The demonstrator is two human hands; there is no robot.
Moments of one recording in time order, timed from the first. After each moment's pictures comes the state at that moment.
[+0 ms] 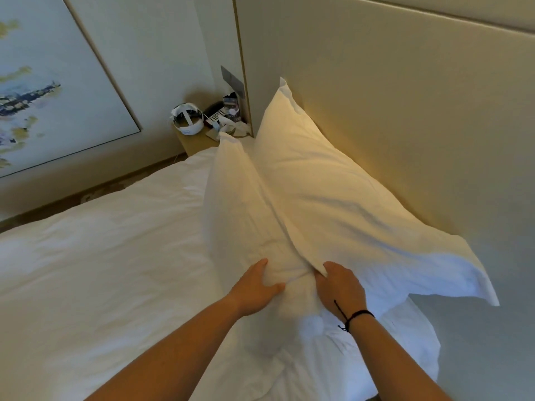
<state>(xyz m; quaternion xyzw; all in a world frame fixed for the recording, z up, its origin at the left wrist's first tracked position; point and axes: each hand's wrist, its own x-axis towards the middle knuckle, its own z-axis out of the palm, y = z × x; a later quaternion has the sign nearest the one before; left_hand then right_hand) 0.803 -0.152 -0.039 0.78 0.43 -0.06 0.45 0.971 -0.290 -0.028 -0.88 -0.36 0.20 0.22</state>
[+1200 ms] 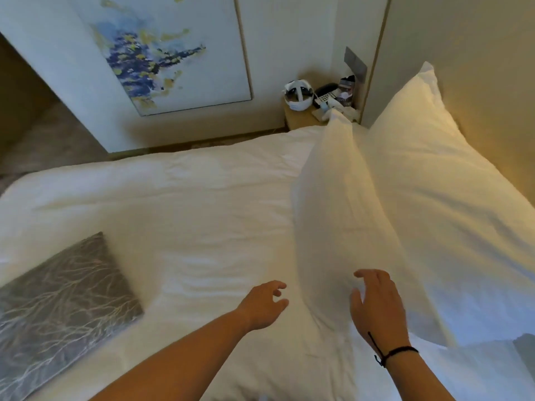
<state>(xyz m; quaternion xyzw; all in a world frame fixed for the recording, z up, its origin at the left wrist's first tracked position) 0.606 -0.221 -0.058 0.69 0.56 -0.03 0.45 0.840 -0.314 -0.026 -0.81 -0.51 0.13 0.24</state>
